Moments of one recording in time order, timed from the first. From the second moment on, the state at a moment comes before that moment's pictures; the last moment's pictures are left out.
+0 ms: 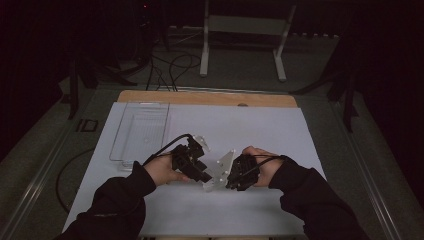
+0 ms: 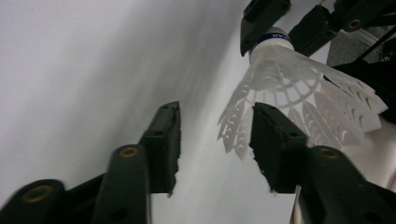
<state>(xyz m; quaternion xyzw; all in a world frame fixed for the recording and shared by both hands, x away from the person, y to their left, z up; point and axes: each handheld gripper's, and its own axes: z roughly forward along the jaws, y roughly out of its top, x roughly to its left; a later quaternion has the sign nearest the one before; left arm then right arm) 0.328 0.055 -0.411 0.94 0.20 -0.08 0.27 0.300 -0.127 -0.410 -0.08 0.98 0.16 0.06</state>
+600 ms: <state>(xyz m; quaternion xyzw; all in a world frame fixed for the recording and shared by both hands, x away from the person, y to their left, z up) 0.328 0.043 -0.415 0.95 0.17 -0.10 0.25 0.299 -0.125 -0.411 -0.09 0.98 0.16 0.06</state>
